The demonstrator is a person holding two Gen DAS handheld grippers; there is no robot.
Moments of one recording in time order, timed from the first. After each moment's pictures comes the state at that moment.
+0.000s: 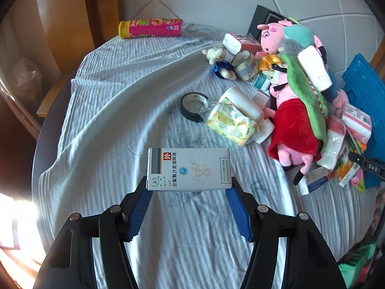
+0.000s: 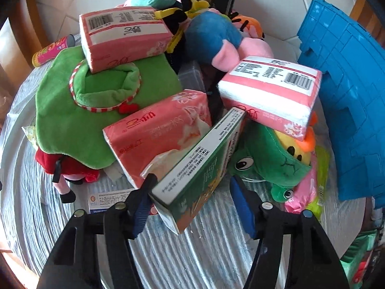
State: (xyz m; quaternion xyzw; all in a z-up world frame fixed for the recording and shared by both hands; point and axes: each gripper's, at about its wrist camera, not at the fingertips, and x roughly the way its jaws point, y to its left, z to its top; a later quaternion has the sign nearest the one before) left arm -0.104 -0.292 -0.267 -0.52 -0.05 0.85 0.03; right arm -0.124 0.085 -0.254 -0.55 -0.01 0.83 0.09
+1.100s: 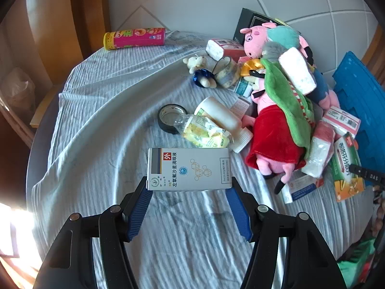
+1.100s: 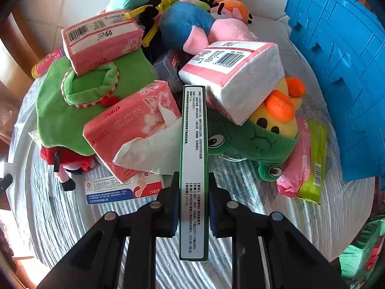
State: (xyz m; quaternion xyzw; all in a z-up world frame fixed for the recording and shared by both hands) left arm -0.111 -0.263 -0.251 -0.51 -0.05 0.86 0.05; right arm -0.101 0.122 -0.240 -0.56 0.04 0.82 0.05
